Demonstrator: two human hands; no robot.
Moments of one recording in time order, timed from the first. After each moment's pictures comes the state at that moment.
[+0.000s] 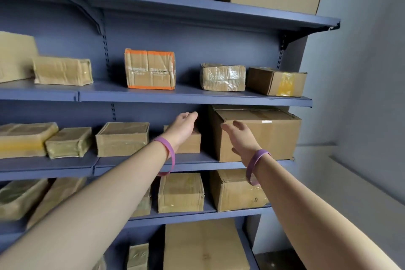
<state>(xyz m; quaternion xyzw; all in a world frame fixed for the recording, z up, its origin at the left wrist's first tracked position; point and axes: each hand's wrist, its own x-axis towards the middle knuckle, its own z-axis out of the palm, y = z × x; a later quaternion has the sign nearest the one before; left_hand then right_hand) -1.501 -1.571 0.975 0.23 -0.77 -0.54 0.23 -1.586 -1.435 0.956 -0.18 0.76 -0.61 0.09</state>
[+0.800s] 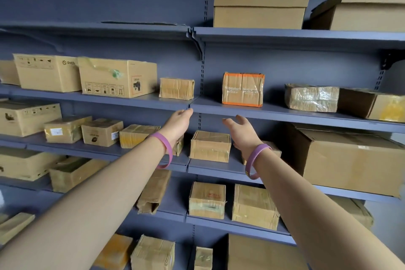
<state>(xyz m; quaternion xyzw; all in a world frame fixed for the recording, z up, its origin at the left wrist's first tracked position) -1.269 -1.705 1.015 0.35 -0.72 -0.50 0.34 -1.395 -1.593 1.003 -0.34 0.71 -0.60 0.16</state>
